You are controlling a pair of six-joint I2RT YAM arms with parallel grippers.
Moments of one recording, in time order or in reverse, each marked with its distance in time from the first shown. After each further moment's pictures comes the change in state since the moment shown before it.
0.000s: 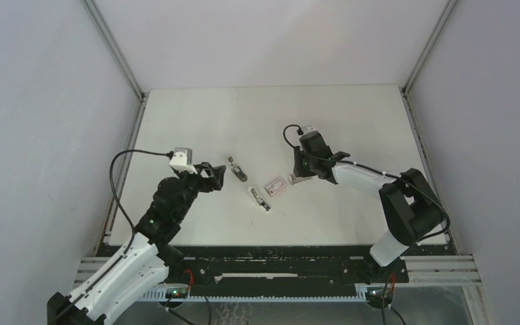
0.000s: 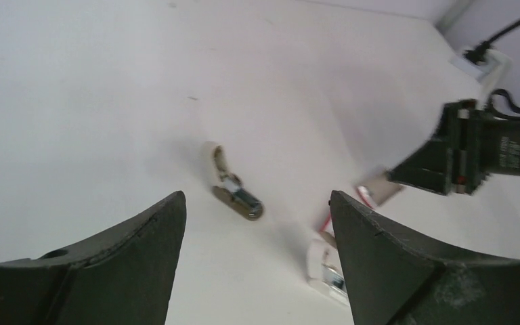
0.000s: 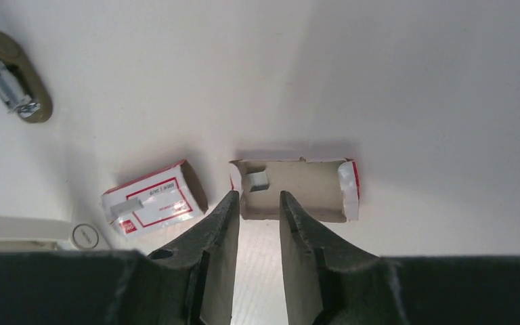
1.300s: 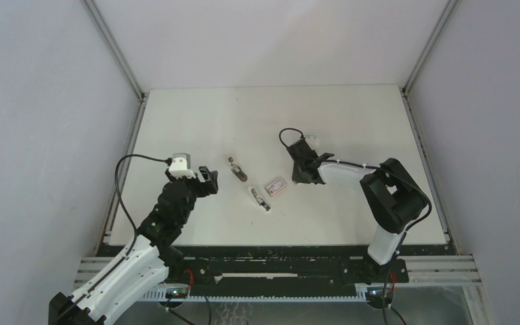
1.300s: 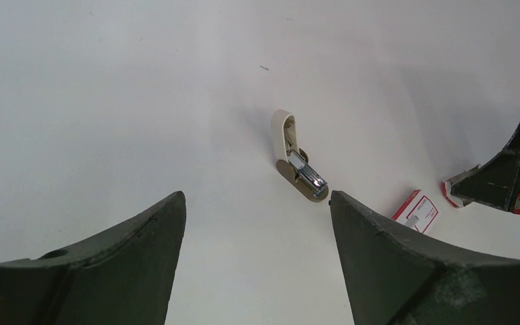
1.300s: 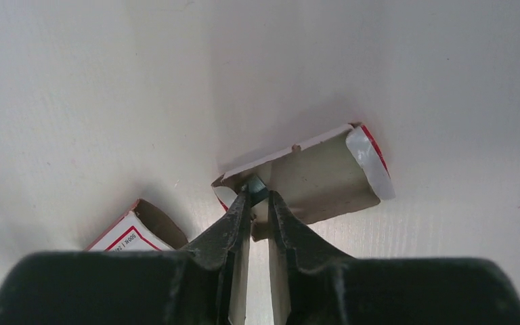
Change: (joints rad) left arm 0.000 -0.079 -0.095 -0.061 -0.225 0.018; right arm 0.079 0.166 0.071 -0.105 0.235 0.336
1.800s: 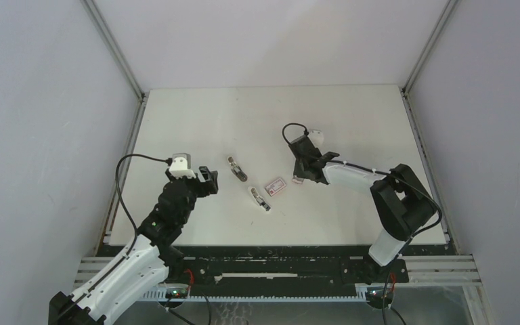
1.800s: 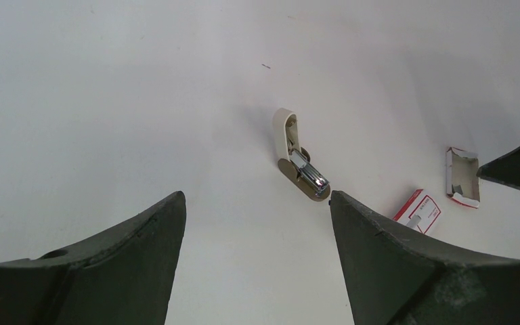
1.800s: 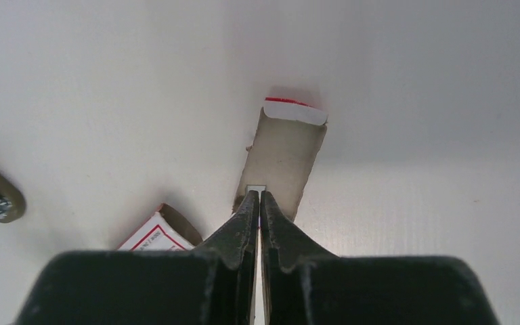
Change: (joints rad) left arm 0.000 0.006 0.000 0.000 -0.004 0.000; right arm 0.003 -0.064 -0.001 -0.002 0.056 0.015
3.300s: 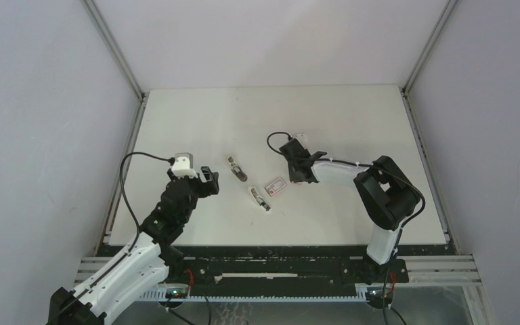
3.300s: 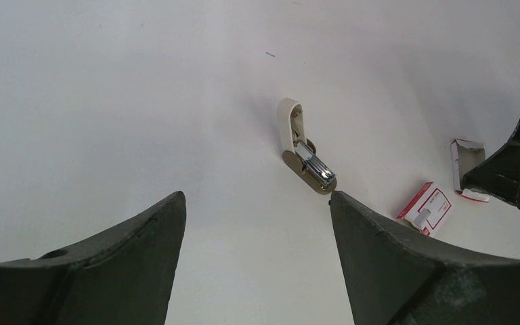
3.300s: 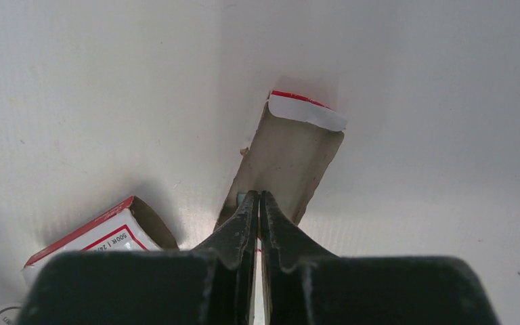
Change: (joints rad) left arm 0.000 0.036 0.000 0.000 0.000 0.000; right arm 0.034 0.115 0.066 -0.026 -0.008 -0.220
